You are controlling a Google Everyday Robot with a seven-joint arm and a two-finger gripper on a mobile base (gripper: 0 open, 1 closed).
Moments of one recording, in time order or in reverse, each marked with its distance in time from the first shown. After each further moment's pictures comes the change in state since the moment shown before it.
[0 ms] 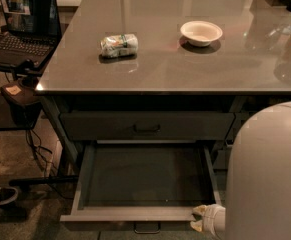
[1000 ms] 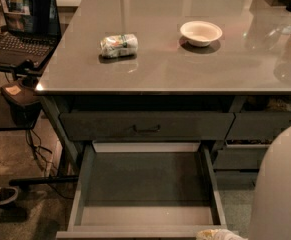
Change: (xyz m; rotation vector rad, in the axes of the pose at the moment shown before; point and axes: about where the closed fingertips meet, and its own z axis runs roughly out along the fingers) arm 0.013 0.061 -0.038 -0.007 -0.057 -0.055
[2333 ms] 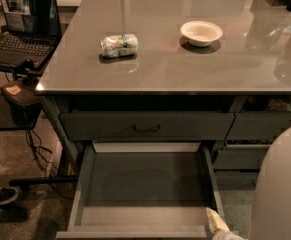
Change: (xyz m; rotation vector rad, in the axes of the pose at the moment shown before) arm 0.000 0.000 0.000 0.000 0.000 0.000
